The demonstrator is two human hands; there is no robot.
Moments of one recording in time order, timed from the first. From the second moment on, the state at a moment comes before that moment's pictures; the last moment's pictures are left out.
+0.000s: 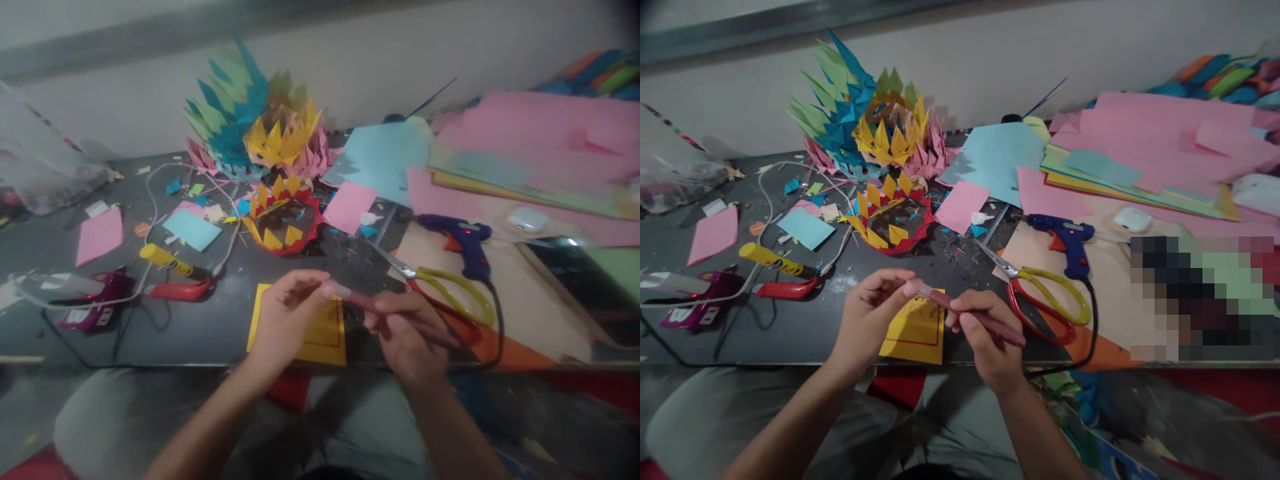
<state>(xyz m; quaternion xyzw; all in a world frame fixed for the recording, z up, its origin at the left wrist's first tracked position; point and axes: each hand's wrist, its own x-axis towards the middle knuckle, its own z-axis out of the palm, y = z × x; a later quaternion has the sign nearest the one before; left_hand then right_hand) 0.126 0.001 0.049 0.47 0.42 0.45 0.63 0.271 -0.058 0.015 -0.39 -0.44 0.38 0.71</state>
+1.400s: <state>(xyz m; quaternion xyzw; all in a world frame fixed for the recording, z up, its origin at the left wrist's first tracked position) 0.066 0.007 0.036 0.88 0.43 0.02 0.20 0.312 -0.073 -0.001 -0.67 -0.72 0.04 0.19</state>
